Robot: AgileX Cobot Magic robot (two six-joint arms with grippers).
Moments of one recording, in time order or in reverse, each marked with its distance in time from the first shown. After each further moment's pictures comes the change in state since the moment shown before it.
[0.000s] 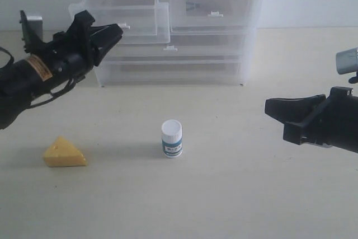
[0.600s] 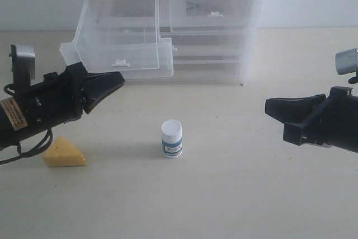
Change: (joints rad) left arm -0.007 -0.129 0.272 0.155 -0.039 0.080; right arm 0.000 0.000 0.000 0.002 0.000 -0.010
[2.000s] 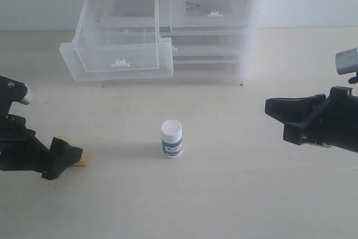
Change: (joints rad) left arm 0.000 -0.395 0.074 0.520 1.039 0.142; right arm 0.000 0.000 0.000 0.000 0.000 0.003
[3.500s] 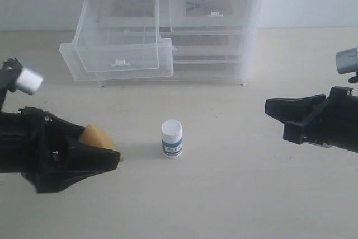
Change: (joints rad) left arm 0.000 -0.128 -0.032 0.421 -0.549 -0.369; right arm 0.000 0.000 0.000 0.000 0.000 0.010
